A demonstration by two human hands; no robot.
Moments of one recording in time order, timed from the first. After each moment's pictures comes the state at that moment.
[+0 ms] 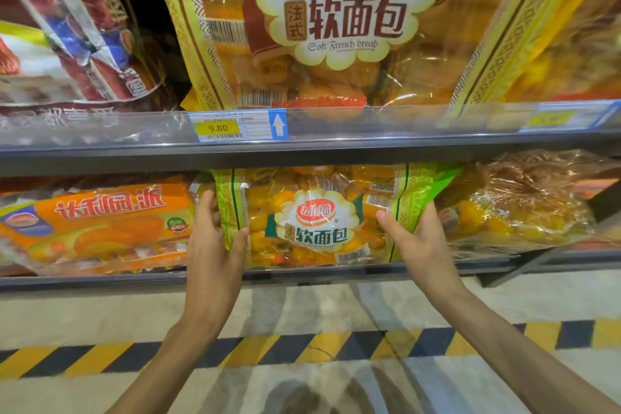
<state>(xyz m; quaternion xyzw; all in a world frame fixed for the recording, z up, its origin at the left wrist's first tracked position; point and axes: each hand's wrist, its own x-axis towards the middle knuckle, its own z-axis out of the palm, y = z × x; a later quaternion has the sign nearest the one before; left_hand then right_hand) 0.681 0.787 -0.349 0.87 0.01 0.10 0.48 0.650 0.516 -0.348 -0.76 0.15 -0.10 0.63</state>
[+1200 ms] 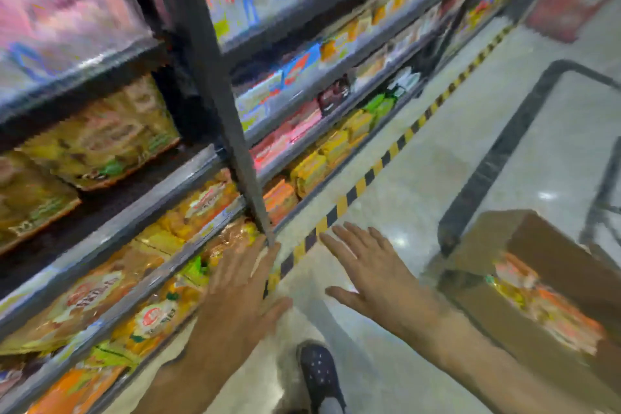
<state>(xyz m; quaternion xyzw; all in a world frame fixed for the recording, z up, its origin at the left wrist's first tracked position) 0.513 0.528 0.094 0.82 -0.53 -0.18 0.09 0.329 0.348 0.097 -0.97 0.22 0.04 0.10</state>
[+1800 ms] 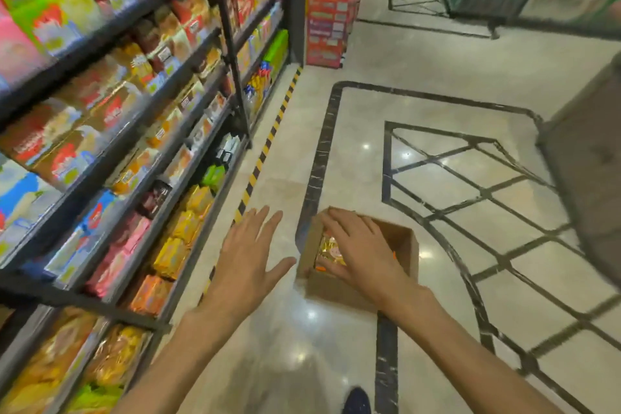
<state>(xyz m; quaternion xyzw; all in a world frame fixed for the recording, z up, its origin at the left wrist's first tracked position) 0.206 0.334 0.422 0.63 -0.75 -0.15 0.14 -0.029 0.300 0.430 -0.85 0.52 -0.07 0.10</state>
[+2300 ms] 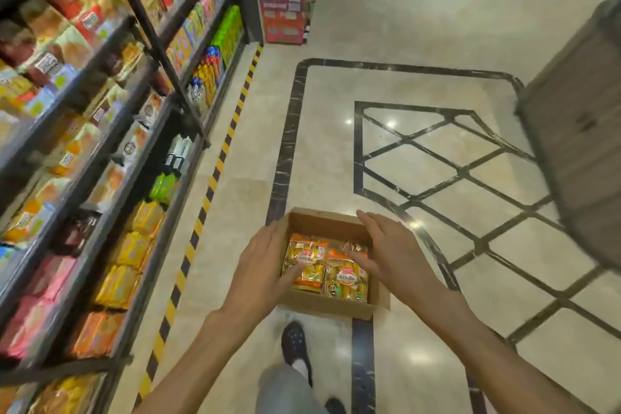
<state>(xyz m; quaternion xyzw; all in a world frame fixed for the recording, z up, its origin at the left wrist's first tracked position) 0.004 0.183 0.388 0.62 -0.73 -0.26 0.13 -0.253 0.171 0.379 -0.75 0.64 -0.06 0.14</state>
